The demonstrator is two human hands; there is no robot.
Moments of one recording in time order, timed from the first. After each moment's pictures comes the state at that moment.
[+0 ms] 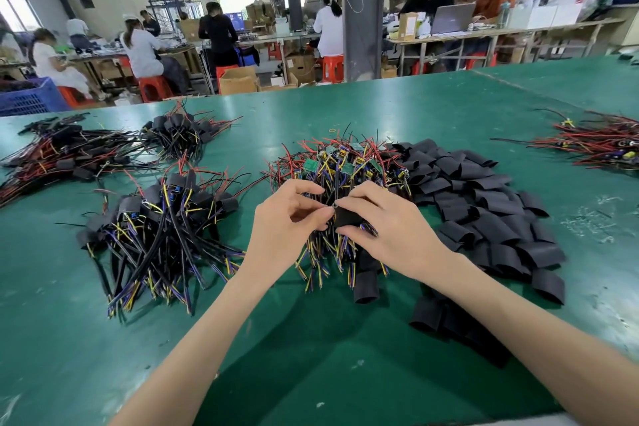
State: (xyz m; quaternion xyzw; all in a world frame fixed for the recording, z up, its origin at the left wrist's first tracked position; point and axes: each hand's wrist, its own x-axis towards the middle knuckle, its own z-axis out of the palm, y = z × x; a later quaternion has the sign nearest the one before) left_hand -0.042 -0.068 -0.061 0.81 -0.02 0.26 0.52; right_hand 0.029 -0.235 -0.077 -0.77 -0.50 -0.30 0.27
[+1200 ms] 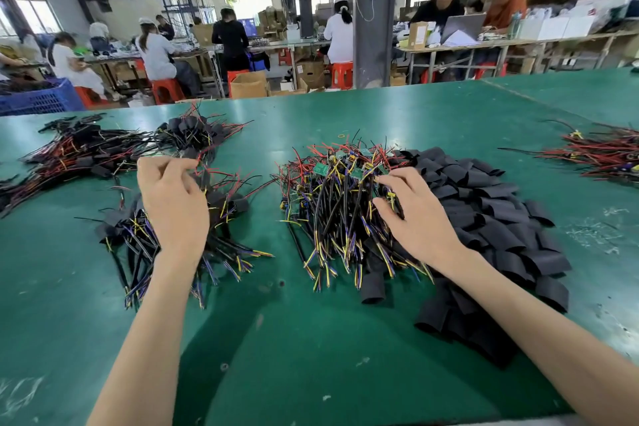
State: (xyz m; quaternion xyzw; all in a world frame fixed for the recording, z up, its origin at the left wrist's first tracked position) left_hand -0.052 0.053 -0.051 0.77 0.21 0.57 0.19; right_hand 0.053 -0.246 -0.082 -0.83 -0.36 -0.28 0.31
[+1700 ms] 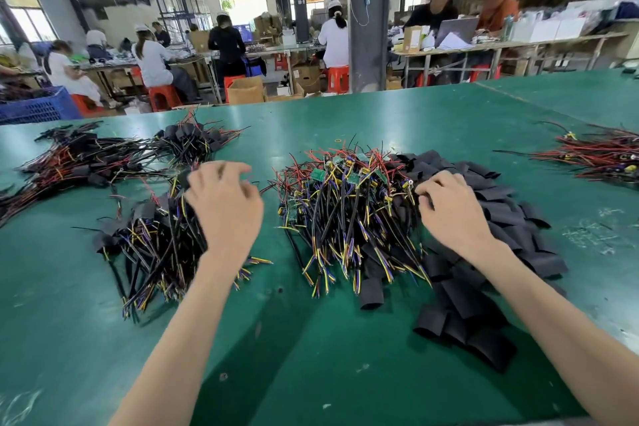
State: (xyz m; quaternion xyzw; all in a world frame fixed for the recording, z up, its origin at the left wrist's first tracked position) left_hand -0.025 0.001 -0.049 0.85 0.23 0.46 0.11; right_hand 0.093 -0.283 -0.083 -0.92 -0.22 -0.26 0.18
